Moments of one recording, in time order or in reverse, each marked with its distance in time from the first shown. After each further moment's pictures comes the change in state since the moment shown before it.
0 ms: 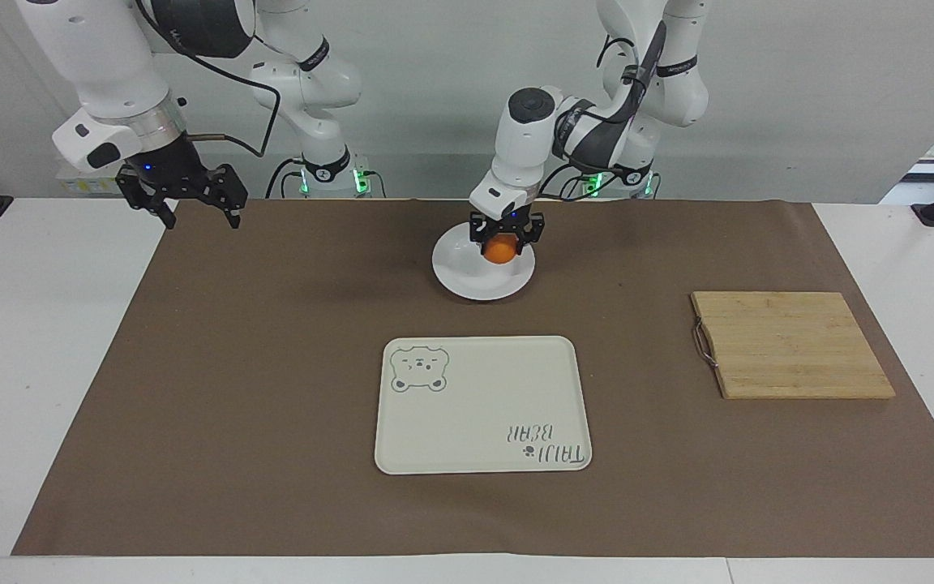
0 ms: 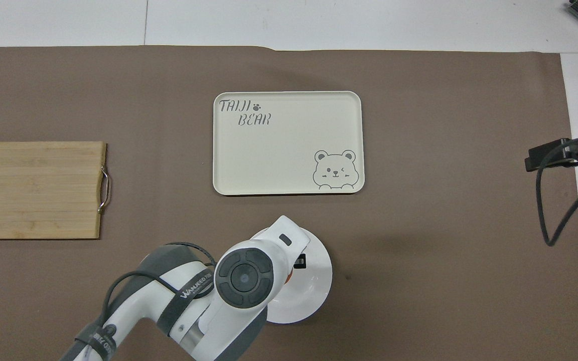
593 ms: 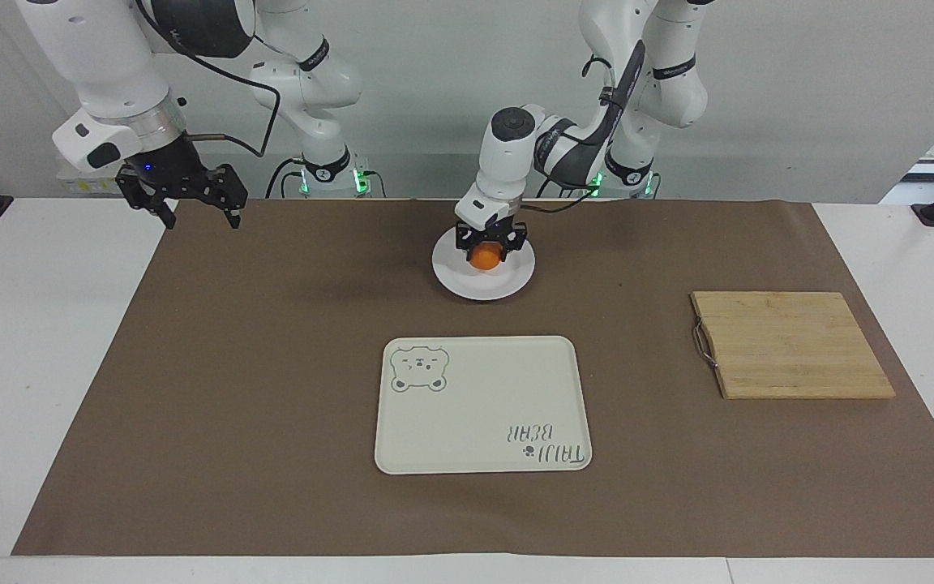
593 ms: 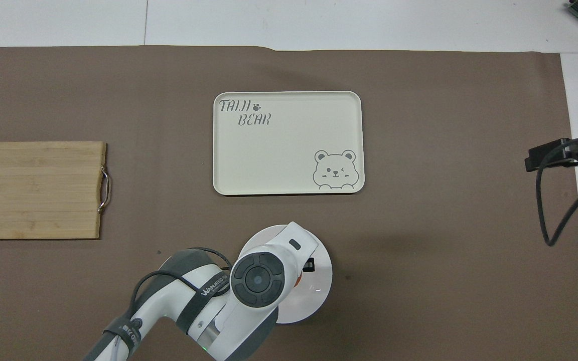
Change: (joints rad) left arm -0.026 0.053 0.005 -0.012 -0.057 0.065 -0.004; right arm 0.000 0.000 0.000 0.000 0.000 0.000 0.000
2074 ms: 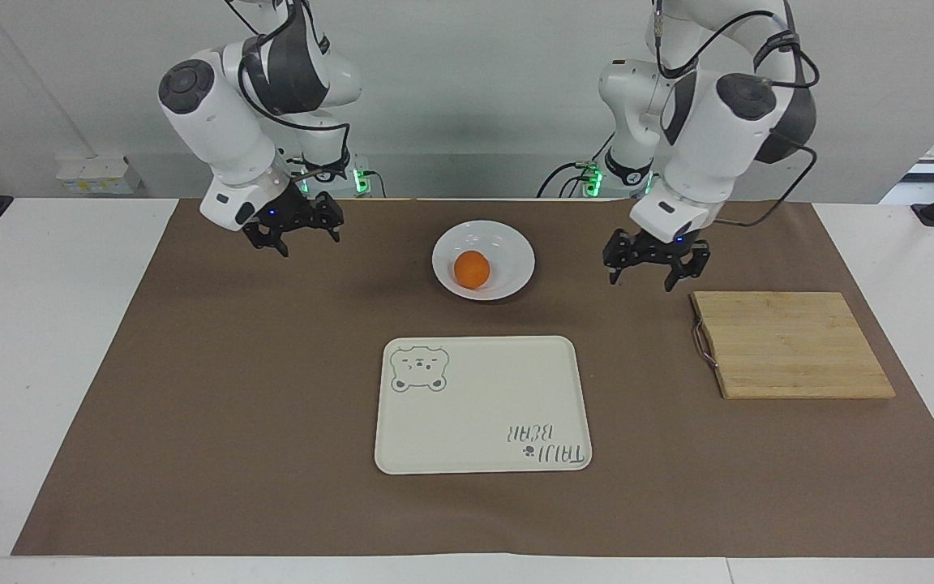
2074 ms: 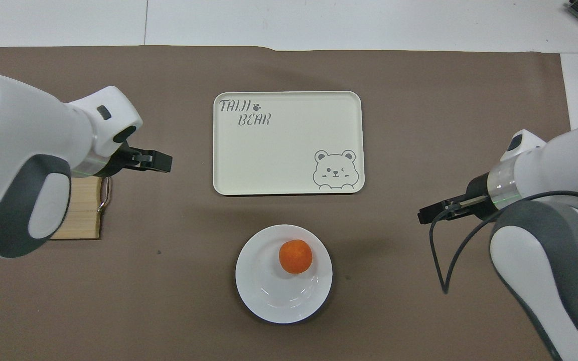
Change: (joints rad) left arm 0.538 -0.055 0.045 0.417 0.063 -0.453 0.693; right arm 0.136 -0.120 0.020 -0.498 0.250 0.272 -0.104
